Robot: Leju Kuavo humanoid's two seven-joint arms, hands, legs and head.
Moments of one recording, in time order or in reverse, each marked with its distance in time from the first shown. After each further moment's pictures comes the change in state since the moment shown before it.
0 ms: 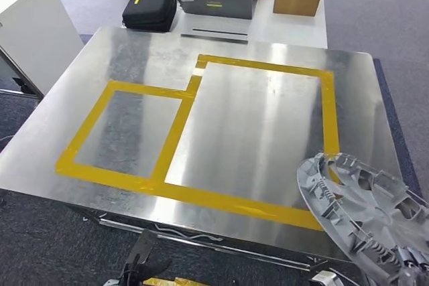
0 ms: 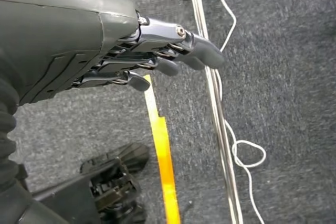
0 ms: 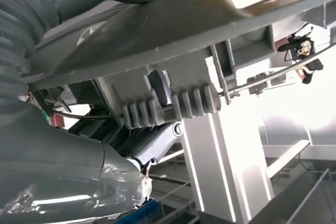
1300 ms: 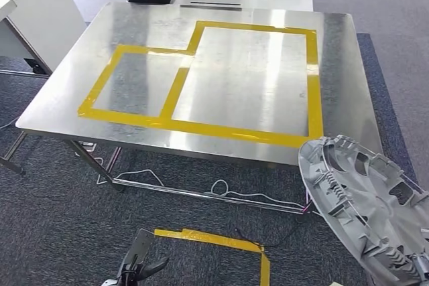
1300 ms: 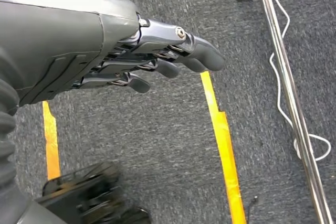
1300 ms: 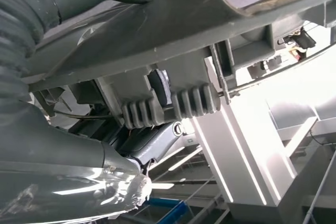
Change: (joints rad) left arm 0.004 0.010 0.005 0.000 0.003 0.045 -0.035; right arm 0.007 0.126 -0.049 -0.023 -0.203 -0.102 -0.244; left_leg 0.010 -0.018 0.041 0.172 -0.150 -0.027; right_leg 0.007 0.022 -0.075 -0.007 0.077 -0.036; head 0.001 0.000
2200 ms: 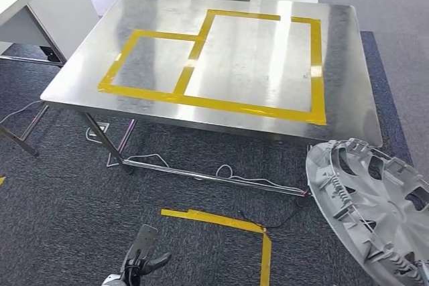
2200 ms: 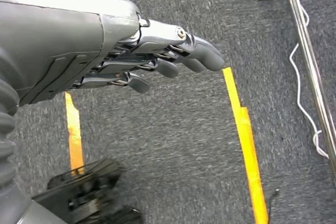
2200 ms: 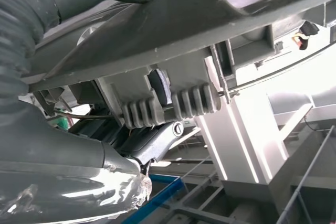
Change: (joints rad) left arm -0.022 -0.014 0.000 0.000 -0.003 0.019 0.003; right arm 0.023 0.001 -0.009 0.007 0.079 -0.065 0.029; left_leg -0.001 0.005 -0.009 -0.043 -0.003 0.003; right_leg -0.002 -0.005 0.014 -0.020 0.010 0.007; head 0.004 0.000
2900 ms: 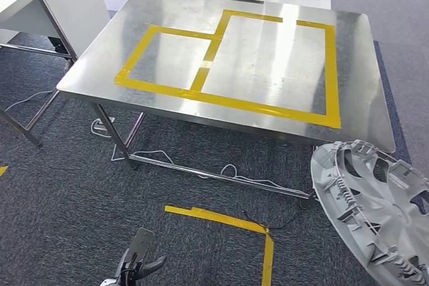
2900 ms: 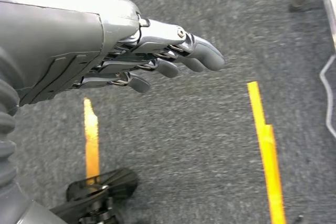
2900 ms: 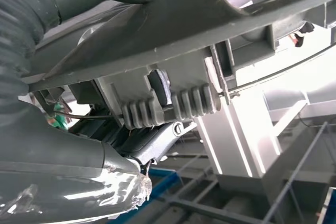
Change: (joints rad) left arm 0.021 0.011 -0.001 0.000 0.024 0.018 0.012; right arm 0.000 0.000 -0.007 0.005 -0.013 -0.002 0.018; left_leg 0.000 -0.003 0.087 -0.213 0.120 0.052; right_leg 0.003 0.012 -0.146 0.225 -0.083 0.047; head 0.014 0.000
